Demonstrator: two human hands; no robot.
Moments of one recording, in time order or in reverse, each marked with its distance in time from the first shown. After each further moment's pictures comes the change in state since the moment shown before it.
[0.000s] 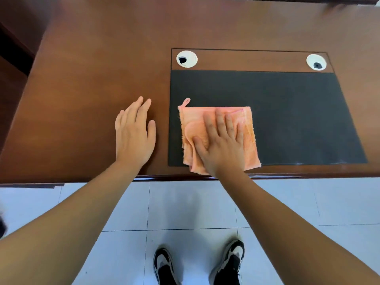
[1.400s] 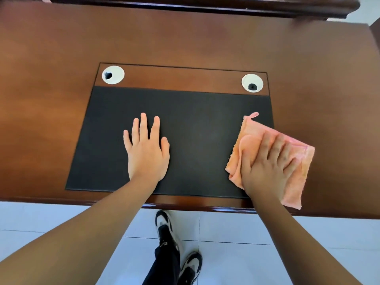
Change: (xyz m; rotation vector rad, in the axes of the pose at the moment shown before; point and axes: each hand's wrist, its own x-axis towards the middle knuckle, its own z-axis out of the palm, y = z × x) left_hand 0.018 0.252 0.127 0.324 -0.117 -0.161; right_hand 0.015 0.324 -0.055 -0.046 0.087 0.411
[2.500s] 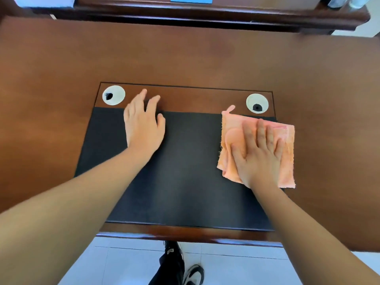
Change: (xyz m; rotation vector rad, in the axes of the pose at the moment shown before) left_hand 0.136 0.003 -0.020 -0.183 0.078 0.046; right_hand 0.091 -0.038 -0.002 0.073 -0.076 -0.225
